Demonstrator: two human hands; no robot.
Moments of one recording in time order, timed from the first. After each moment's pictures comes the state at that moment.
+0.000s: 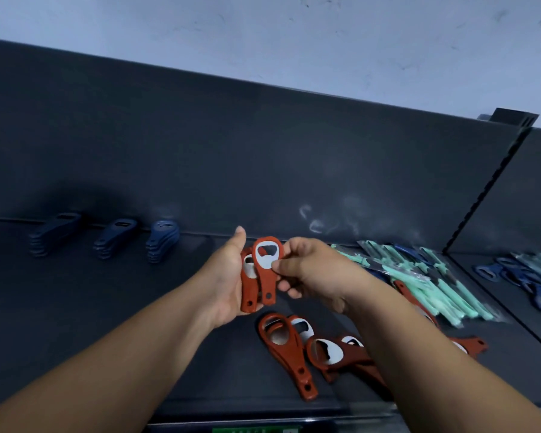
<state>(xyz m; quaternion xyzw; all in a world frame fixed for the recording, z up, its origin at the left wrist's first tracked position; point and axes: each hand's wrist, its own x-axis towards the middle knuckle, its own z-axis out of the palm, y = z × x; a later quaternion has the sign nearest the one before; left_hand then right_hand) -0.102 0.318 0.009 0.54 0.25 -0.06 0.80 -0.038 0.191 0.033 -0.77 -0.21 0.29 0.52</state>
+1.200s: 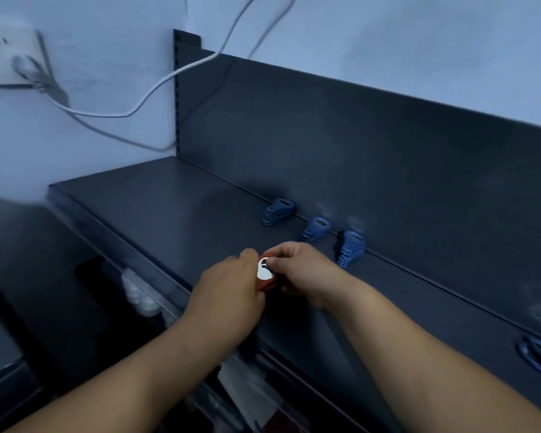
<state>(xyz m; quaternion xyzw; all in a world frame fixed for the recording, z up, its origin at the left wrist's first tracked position) -0.305 0.420 -0.009 0.85 0.45 0.22 0.14 -0.163 0.410 -0.004 -0.72 -0.42 0.40 0.37</state>
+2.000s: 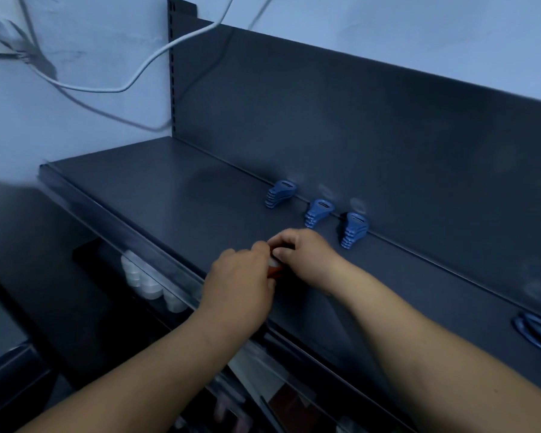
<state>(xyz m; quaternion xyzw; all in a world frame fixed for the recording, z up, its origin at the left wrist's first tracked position) -0.303 0.418 -0.029 0.86 0.43 0.24 0.13 -0.154 0.416 -0.023 -0.75 -0.55 0.23 0.27</state>
